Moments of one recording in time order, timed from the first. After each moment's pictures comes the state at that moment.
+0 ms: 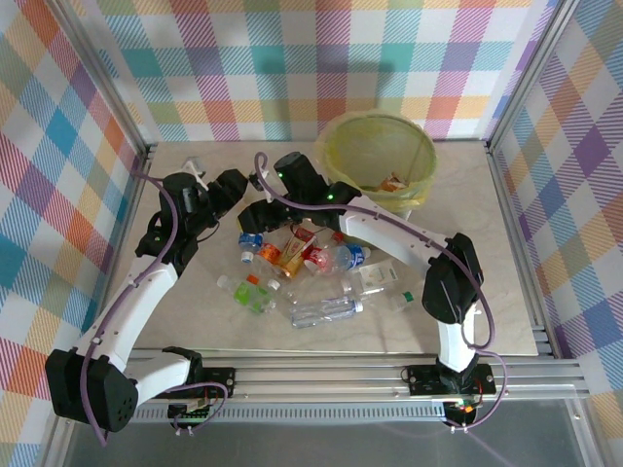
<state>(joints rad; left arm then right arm) -0.24 1.12 0.97 -0.16 0.15 -0.89 0.88 1.92 1.78 -0.47 -0.52 0.42</state>
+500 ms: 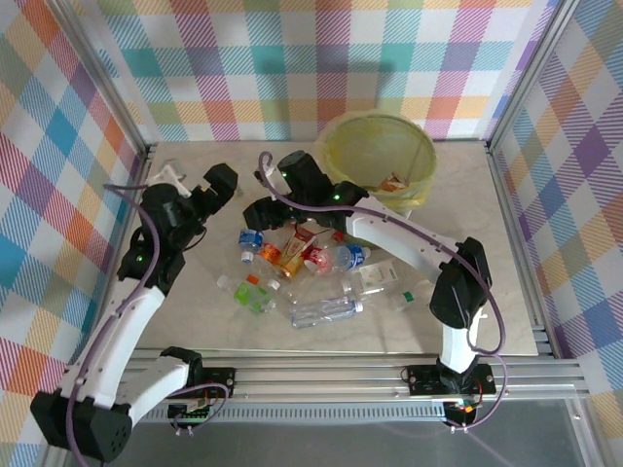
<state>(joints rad) -0.24 0.92 0.96 -0.22 0.02 -0.86 0.88 1.86 1.77 -0.52 -0.36 0.41</state>
